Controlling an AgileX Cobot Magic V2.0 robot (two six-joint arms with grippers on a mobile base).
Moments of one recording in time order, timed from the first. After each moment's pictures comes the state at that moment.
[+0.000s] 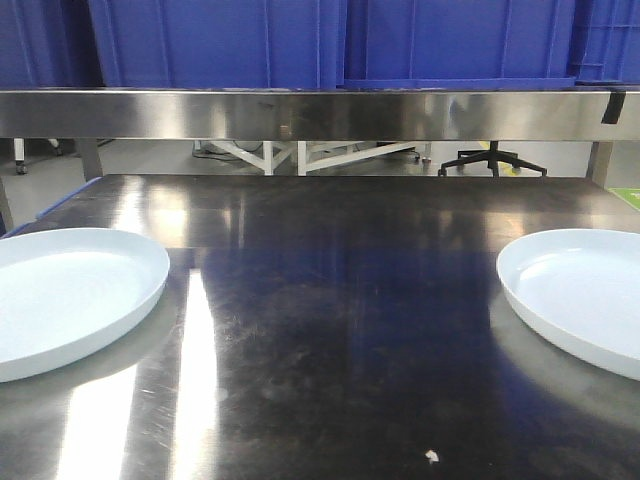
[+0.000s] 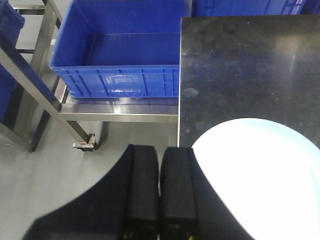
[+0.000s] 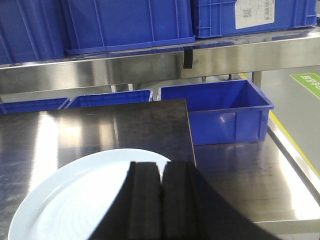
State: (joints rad) left arm -0.11 0.90 -0.87 0.16 0.71 -0.09; right arm -0.06 -0.01 0.03 -0.12 0.09 0.27
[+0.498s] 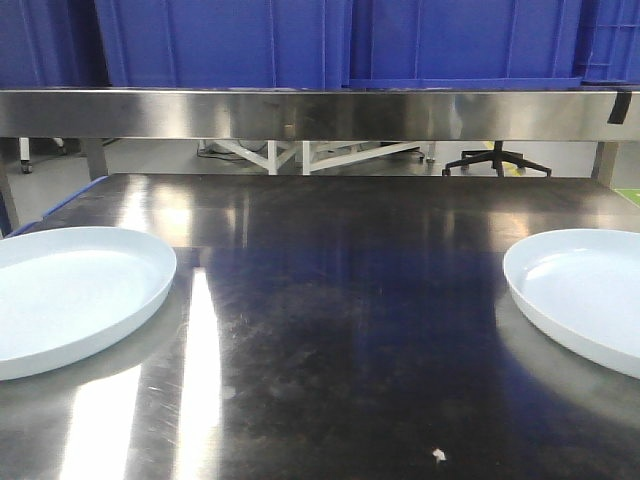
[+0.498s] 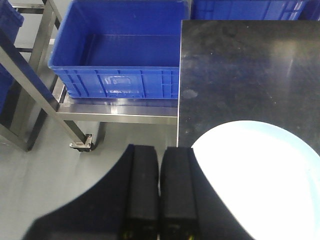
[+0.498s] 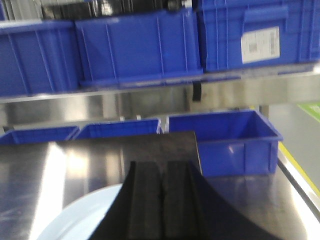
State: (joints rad) left arm -0.11 0.90 -0.87 0.14 0.70 -0.09; right arm -0.06 -0.01 0.03 -0.12 -0.03 0.27
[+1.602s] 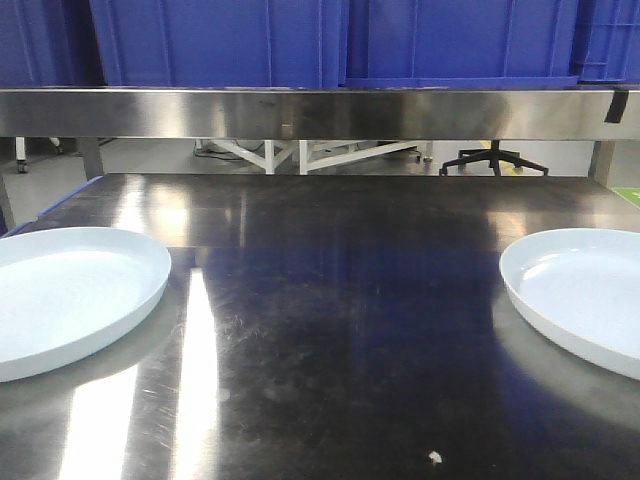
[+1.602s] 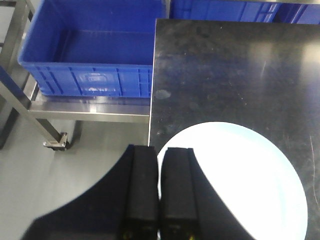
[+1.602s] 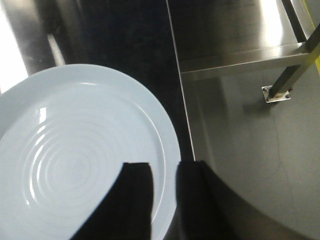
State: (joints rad) left arm -0.16 0.94 -0.87 0.10 0.69 -0.14; right arm -0.06 0.94 -0.50 -0.12 0.40 0.33
